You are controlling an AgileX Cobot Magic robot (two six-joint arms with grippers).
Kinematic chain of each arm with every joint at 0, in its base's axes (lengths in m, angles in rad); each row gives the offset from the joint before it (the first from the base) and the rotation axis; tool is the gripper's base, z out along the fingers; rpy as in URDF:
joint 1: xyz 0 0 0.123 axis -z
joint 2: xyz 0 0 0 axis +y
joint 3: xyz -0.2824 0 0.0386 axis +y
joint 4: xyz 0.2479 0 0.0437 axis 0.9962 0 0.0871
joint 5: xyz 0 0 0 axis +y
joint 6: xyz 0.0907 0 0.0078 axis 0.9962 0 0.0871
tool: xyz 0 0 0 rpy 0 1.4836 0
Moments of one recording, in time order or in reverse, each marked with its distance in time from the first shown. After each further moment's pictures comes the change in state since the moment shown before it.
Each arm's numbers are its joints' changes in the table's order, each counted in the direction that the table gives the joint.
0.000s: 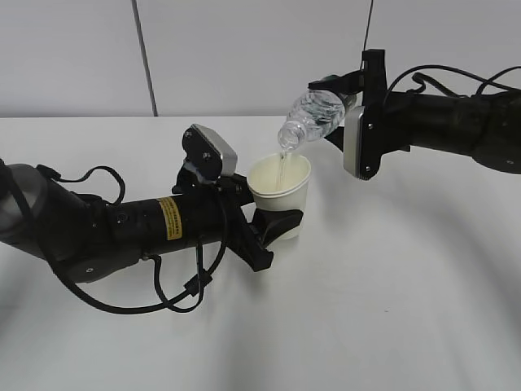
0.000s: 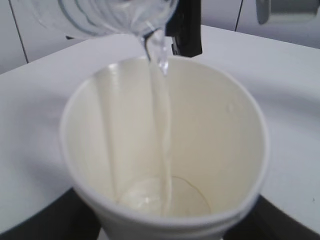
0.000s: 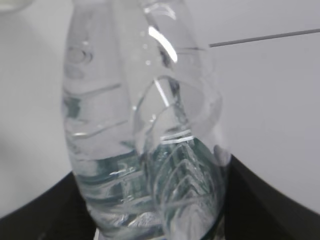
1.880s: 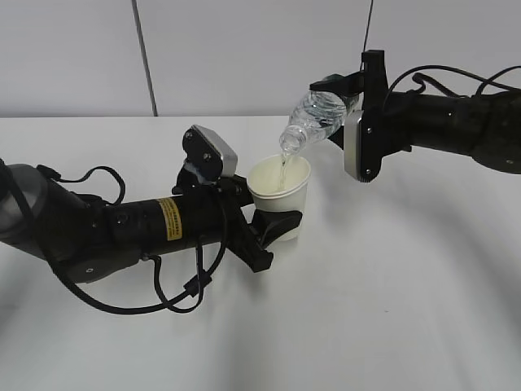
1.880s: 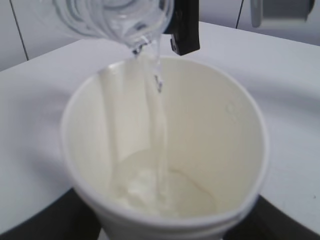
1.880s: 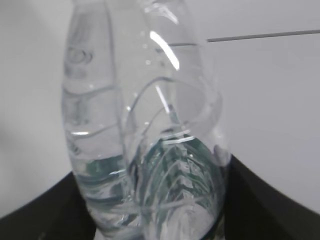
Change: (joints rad) left arm 0.000 0.000 0.000 0.000 0.008 0.000; right arm 0.000 0.000 0.000 0.016 0.024 -0.068
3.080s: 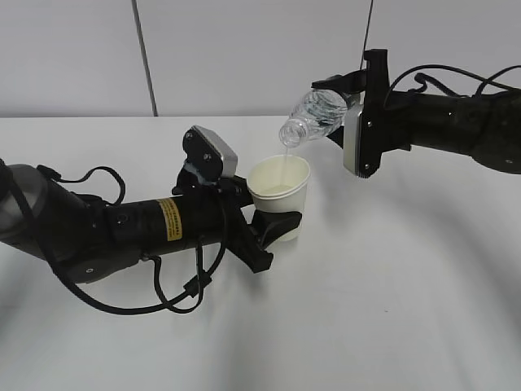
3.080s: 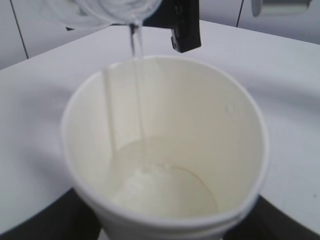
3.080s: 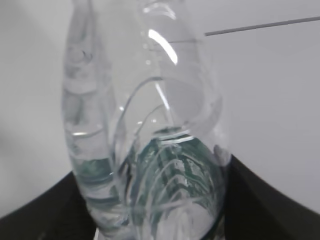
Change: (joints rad) left arm 0.000 0.001 0.000 0.001 0.004 0.000; right arm 0.000 0.000 0.000 0.016 0.006 0.051
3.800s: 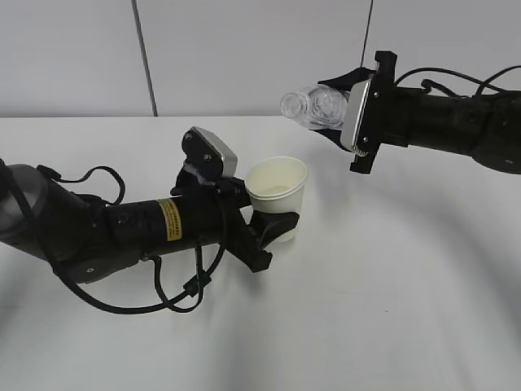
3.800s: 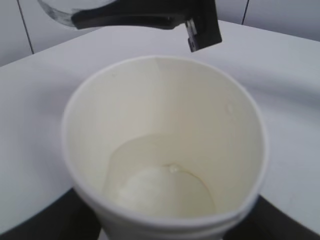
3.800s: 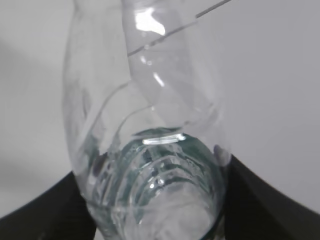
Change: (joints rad) left arm 0.000 0.000 0.000 -0.015 0.016 0.000; right arm 0.000 0.000 0.000 -0.002 0.014 0.346
